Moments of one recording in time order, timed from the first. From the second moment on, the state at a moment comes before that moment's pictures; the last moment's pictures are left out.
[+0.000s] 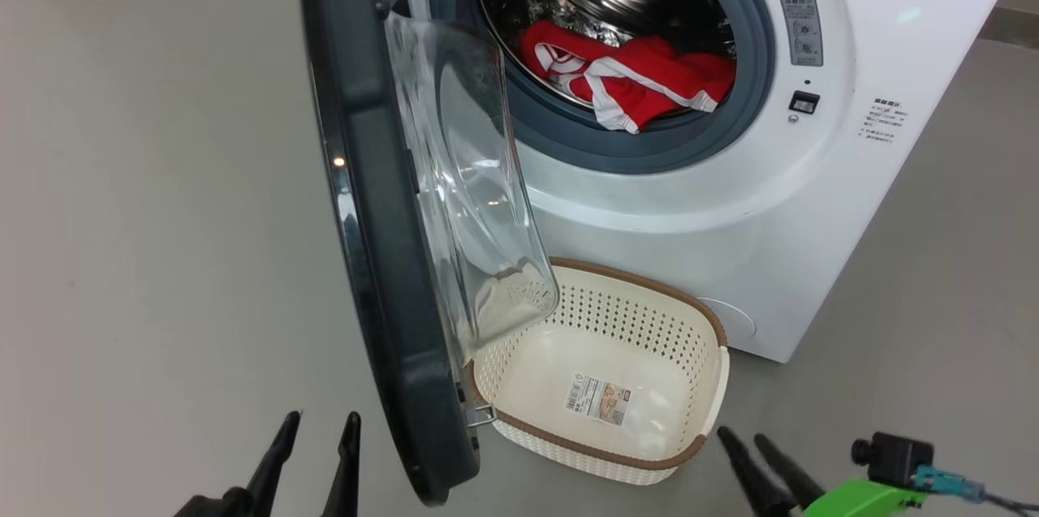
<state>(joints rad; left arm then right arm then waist) 0.03 0.04 -0.07 0.23 -0.28 -0.13 -0.25 -0.13 -0.28 0.61 0.54 1.26 0.12 -0.25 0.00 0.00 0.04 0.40</state>
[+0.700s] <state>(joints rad) 0.03 0.04 -0.06 0.23 -0.28 -0.13 -0.25 0.00 -0.13 0.13 0.32 0.47 0.12 -0.25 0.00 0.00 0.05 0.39</state>
